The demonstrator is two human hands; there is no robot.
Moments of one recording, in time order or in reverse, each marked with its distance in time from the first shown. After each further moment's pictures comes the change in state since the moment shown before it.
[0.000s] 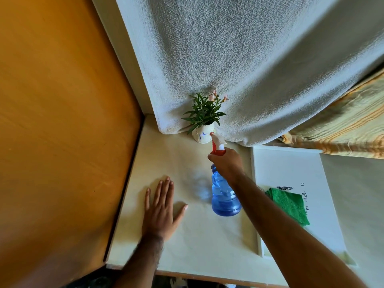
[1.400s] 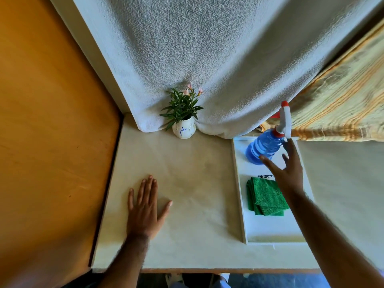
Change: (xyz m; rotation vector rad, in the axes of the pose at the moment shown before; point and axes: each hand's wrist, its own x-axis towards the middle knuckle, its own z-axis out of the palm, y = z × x) left_hand 0.001 0.000 -0.003 -0.007 -0.054 -0.002; right_hand -0.008 0.146 -0.161 0.130 0.400 -0.333
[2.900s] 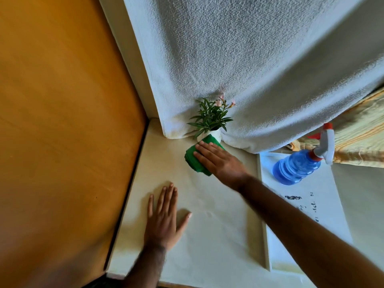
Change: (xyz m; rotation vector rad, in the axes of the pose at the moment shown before) left_hand -0.001 0.000 0.005 0.027 0.085 0.013; right_hand 0.006 -0.104 0.184 -0.623 -0.474 -1.299
